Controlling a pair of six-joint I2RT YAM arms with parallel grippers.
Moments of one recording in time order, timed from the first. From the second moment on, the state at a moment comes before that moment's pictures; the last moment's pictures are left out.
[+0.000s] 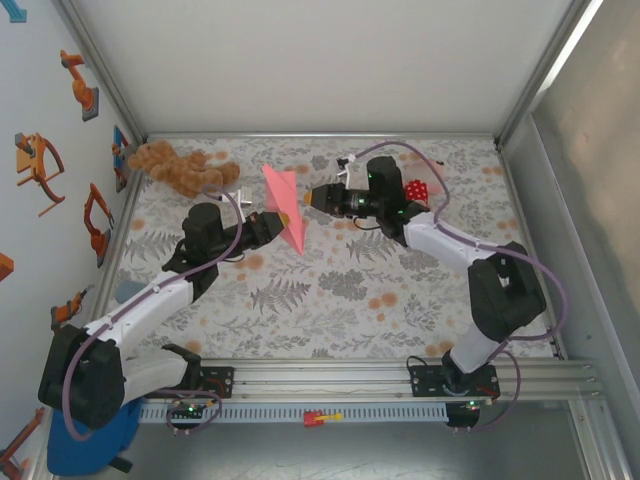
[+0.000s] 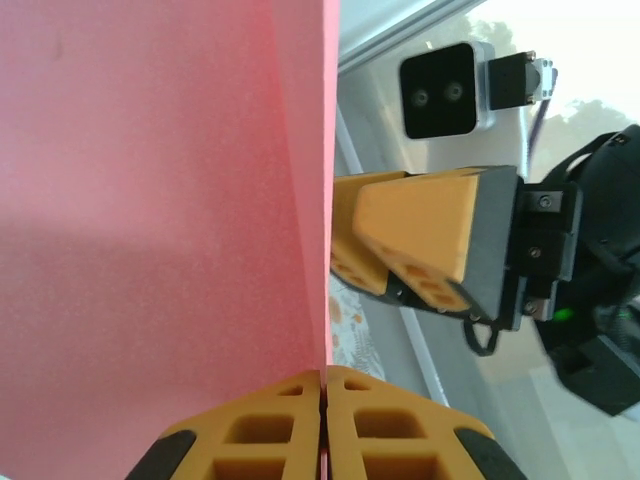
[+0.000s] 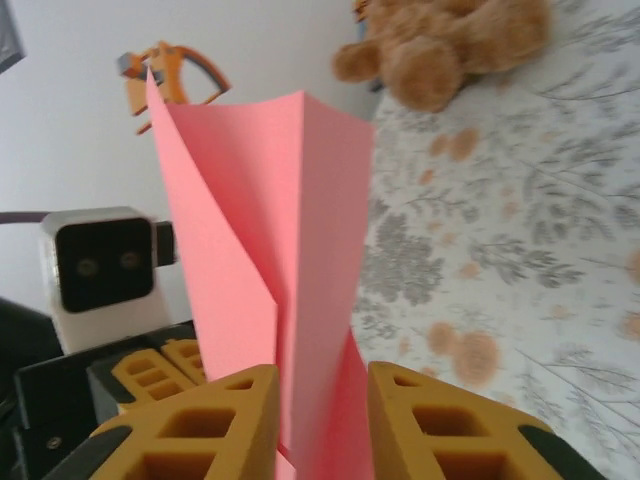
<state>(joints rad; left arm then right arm) -0.47 1.14 0.62 0.27 0.57 -0.89 0.53 1.63 1.12 0.16 -0.75 0.77</state>
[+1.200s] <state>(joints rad) -0.88 2.08 1.48 -1.16 -0.79 -0.53 0.41 1.36 1.04 -0.35 -0.13 0.44</state>
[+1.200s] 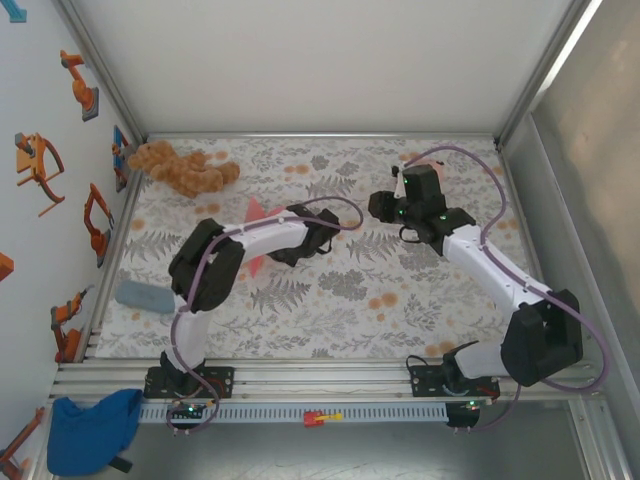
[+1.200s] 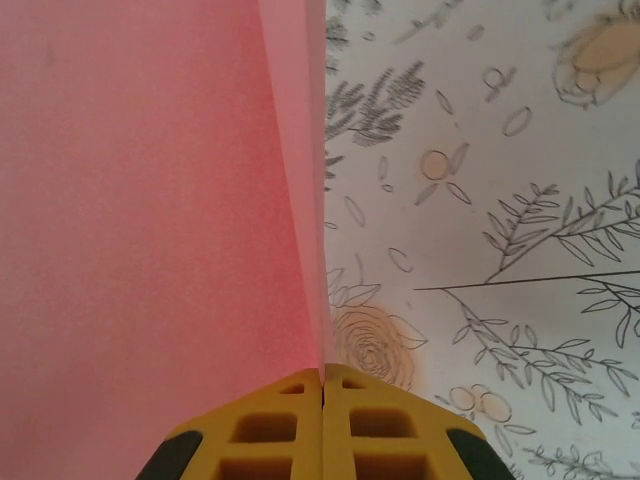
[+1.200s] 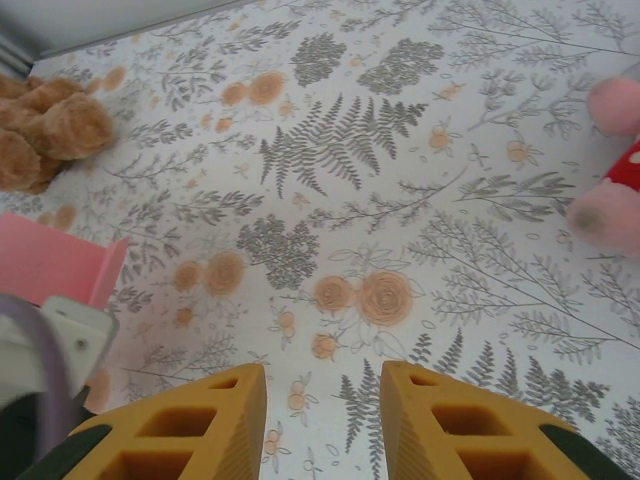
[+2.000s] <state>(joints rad) -0.94 2.21 1.56 -1.06 -0.69 -0.55 0.37 1.35 1.03 -0.37 -0.11 0.48</state>
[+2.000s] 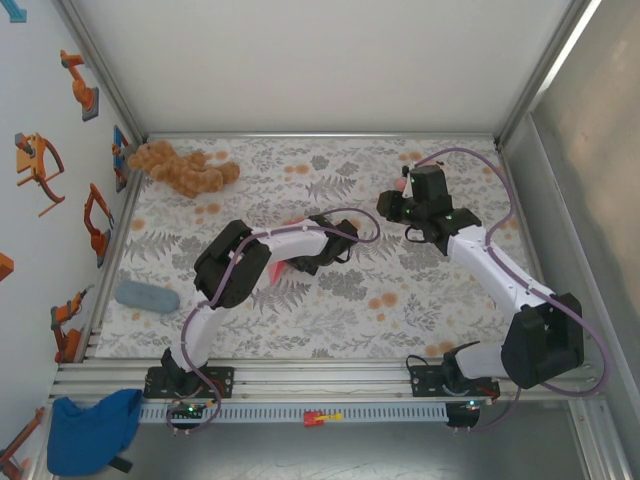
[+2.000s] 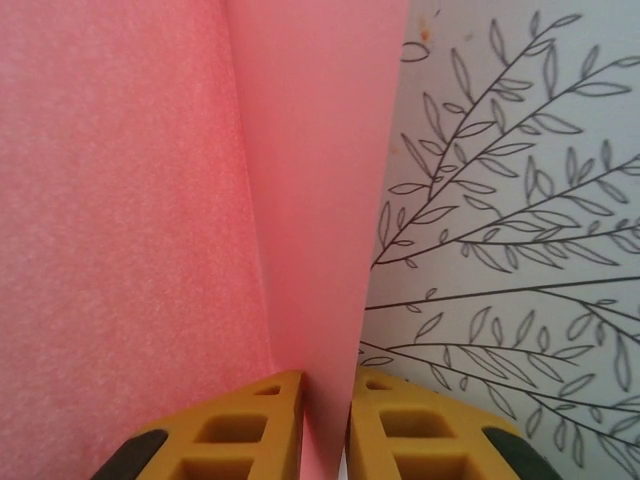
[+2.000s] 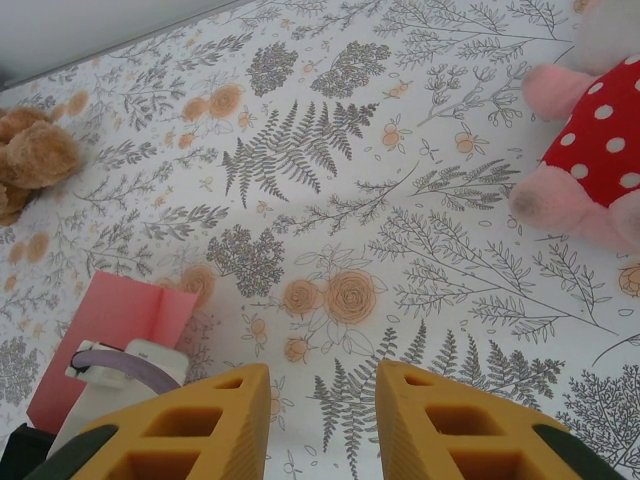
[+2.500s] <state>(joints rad) -0.98 2.12 1.55 -0.96 -0.51 -0.63 0.36 1.35 1.03 -0.38 -0.09 0.52</state>
